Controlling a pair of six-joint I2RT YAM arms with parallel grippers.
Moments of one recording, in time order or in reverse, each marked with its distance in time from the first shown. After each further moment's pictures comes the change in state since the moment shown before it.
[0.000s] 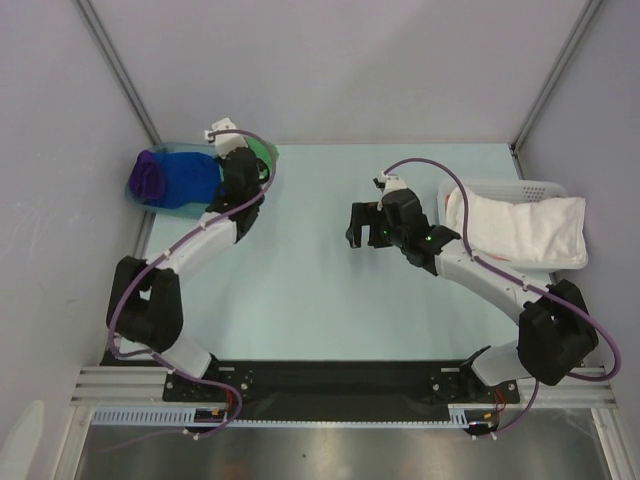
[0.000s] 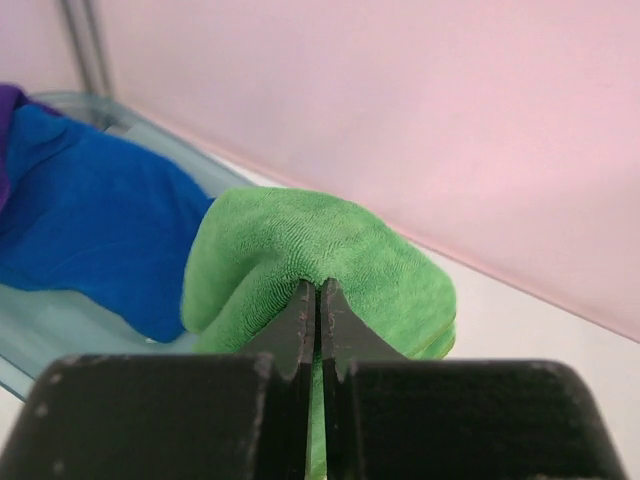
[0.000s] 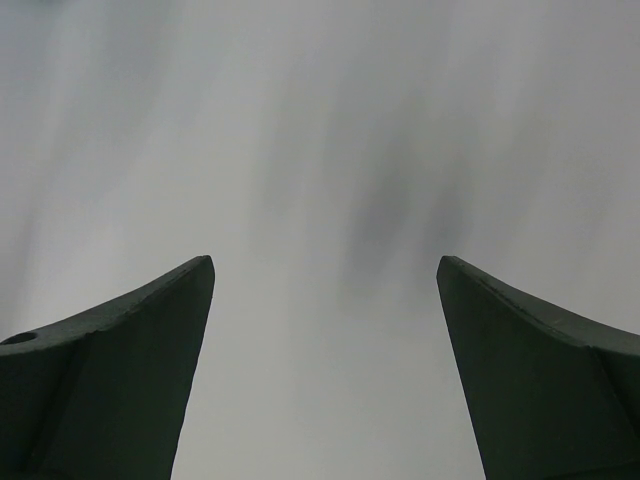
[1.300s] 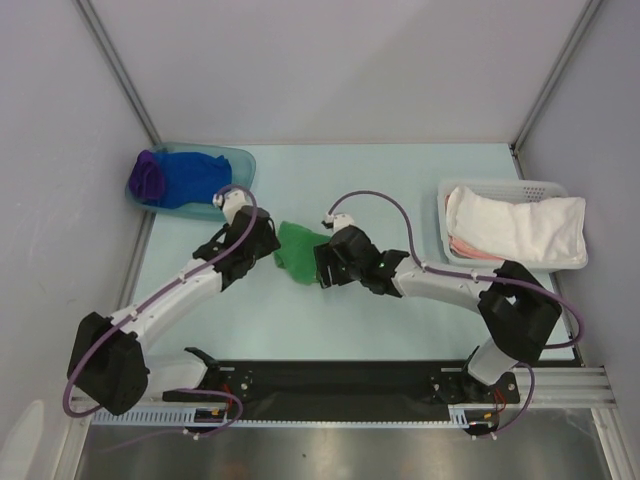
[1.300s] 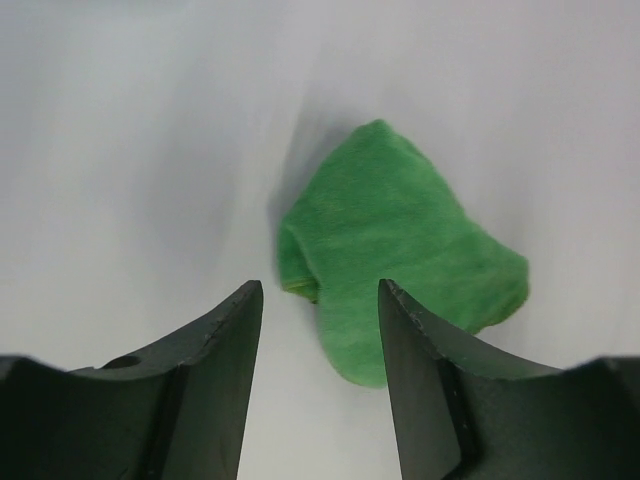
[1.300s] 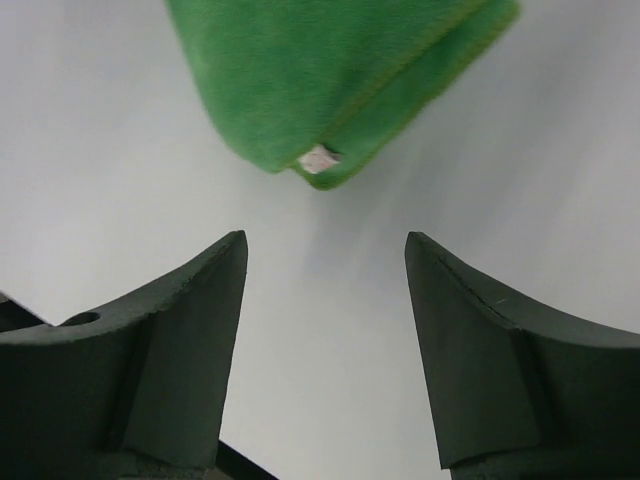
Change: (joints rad) left arm -0.224 -0.366 -0.296 -0.696 0.228 -0.441; right arm 0.276 0.185 -0.015 0.053 0.085 0.056
